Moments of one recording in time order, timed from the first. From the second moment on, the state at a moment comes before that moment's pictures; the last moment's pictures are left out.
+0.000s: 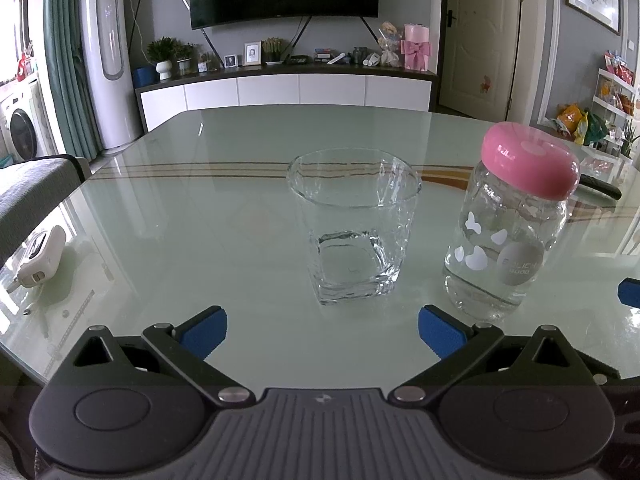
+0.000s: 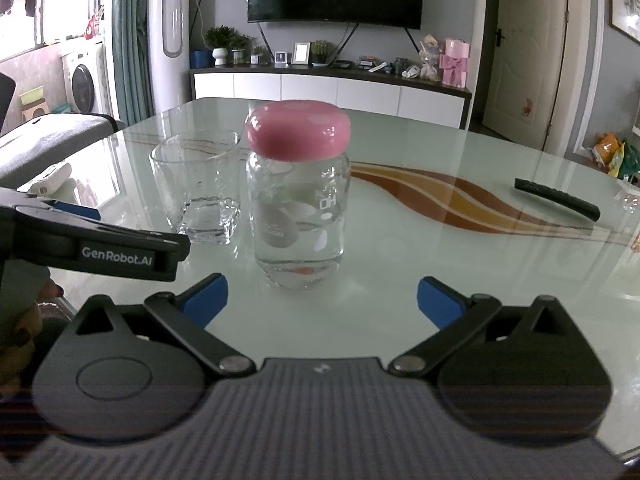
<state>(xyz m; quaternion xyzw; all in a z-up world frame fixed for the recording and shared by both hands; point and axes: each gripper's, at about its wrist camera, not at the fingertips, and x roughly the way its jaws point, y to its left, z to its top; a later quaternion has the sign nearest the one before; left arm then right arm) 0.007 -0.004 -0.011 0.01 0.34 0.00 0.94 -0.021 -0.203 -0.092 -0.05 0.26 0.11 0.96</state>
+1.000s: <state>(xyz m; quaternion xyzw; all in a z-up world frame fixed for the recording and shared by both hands) 0.009 -0.007 -0.010 0.01 0.35 0.00 0.94 -0.021 -0.201 -0.091 -0.05 0.26 0.12 0.96</state>
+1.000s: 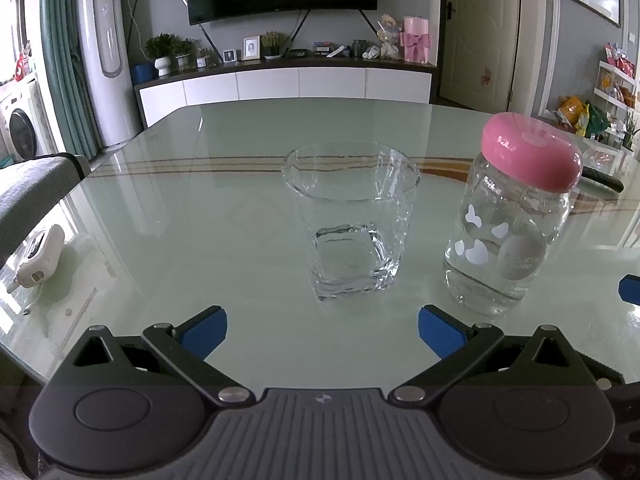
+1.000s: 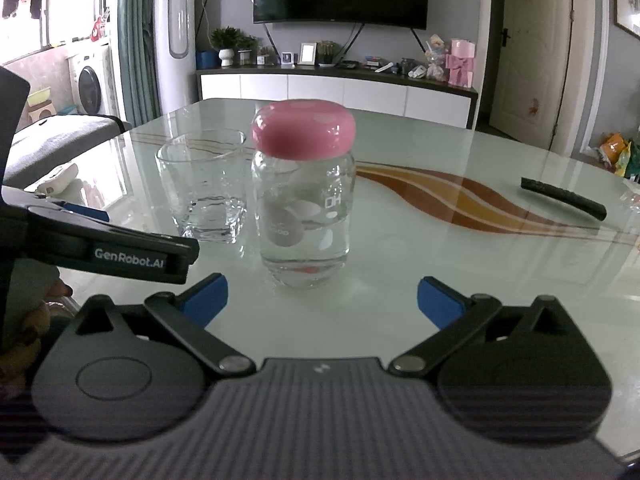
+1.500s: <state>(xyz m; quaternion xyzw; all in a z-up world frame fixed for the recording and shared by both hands) 0.010 -0.009 -0.011 0.01 0.36 0.00 0.93 -0.019 -0.203 -0.092 -0.04 0.26 0.13 0.96</state>
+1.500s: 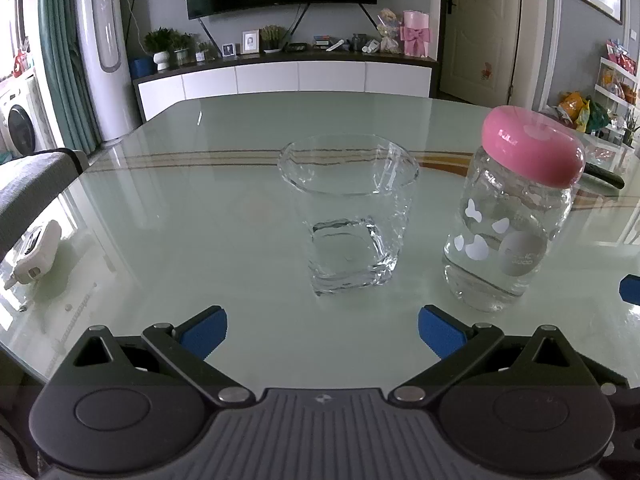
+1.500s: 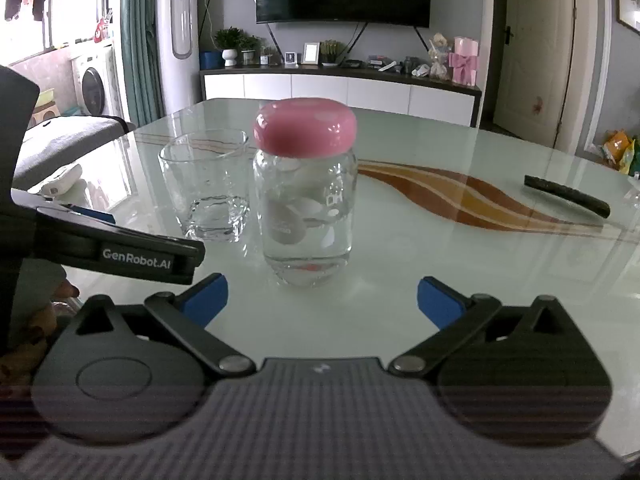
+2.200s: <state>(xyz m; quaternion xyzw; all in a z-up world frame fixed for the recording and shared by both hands) 0.012 -0.010 -0.018 -0.01 0.35 -0.10 0.93 -0.019 -0.219 -0.067 -0.07 0.25 0.15 0.95</state>
